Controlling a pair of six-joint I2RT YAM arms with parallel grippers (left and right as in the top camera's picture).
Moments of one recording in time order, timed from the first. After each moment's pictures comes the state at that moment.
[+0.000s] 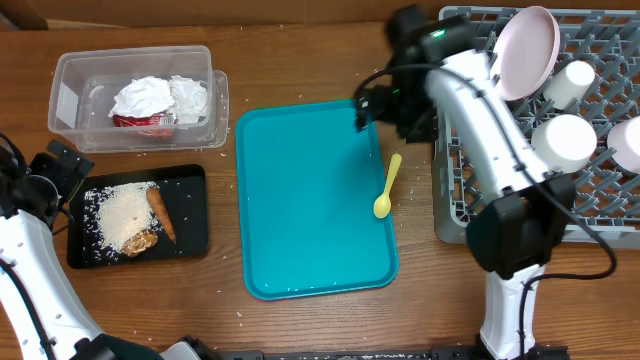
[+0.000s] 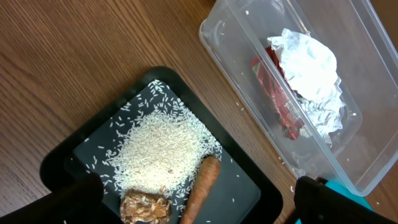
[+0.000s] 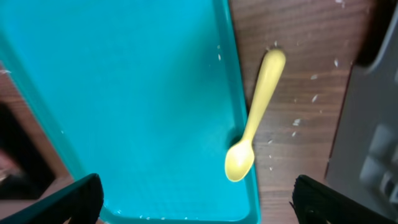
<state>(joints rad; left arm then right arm) 0.68 1.42 1.28 -0.87 0.14 -0.39 0.39 2.16 2.16 -1.52 -0.16 0.53</state>
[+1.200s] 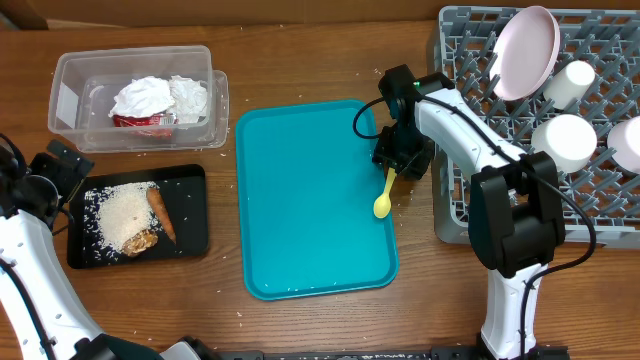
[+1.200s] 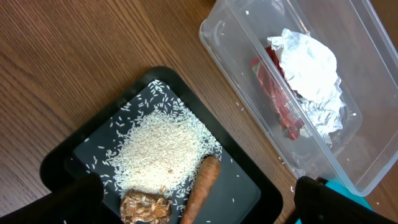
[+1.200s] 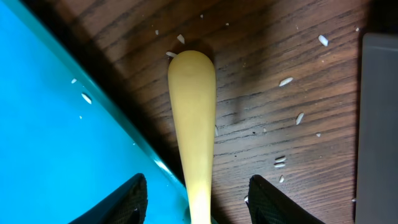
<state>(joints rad) 0.68 1.42 1.28 -0.87 0.14 -0.39 0.33 2.16 1.68 -1.16 -0.10 0.72</state>
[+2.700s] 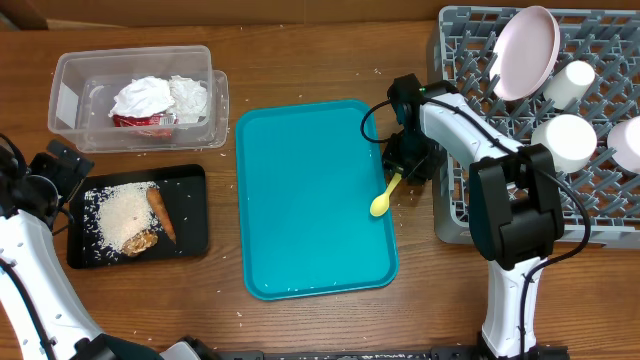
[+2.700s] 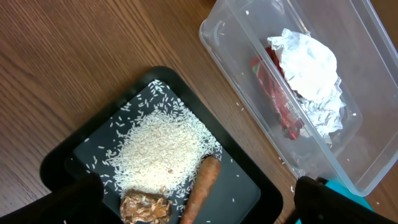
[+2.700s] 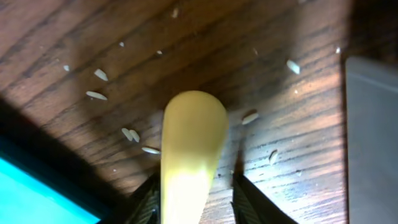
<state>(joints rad) 0.68 1.42 1.28 -0.87 0.14 -0.39 0.30 2.20 1.63 -1.11 -0.08 0.73</state>
